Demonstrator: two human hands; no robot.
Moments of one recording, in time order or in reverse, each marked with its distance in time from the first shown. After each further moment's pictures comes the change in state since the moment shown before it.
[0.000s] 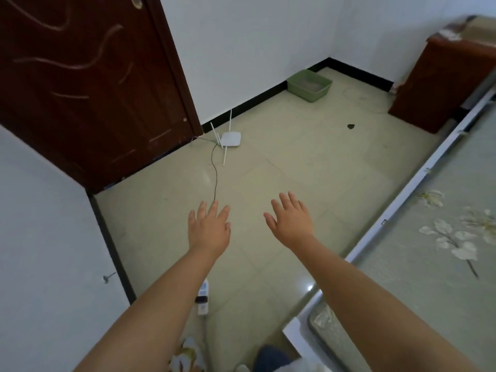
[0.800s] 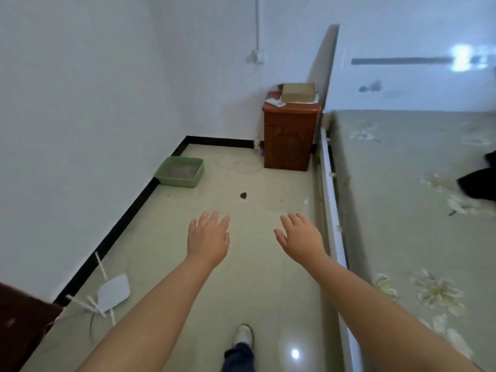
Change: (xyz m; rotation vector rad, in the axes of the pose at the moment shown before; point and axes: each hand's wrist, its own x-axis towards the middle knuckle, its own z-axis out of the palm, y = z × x) left_hand 0.516 0.300 -0.158 0.120 0.176 0.733; right_hand 0.325 0.324 -0.180 -0.011 0.304 0.596
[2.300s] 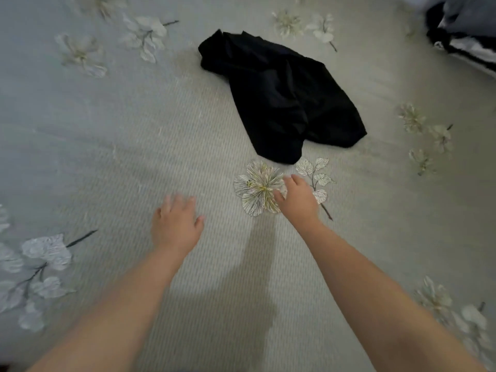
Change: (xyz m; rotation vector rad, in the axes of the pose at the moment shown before) left_hand 0.817 0.802 0.160 0.143 -0.356 1.493; right_hand 0.360 0.781 0.071 0.311 0.140 1.912
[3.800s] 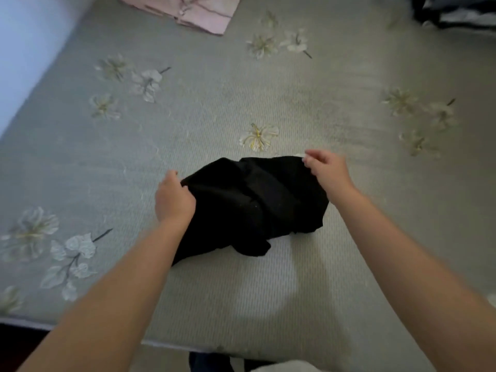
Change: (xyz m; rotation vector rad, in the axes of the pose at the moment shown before) left_hand -0.043 0.105 -0.080 -0.493 0.350 -0.301; right_hand -0.028 0.111 -0.107 0.963 0.067 0.106
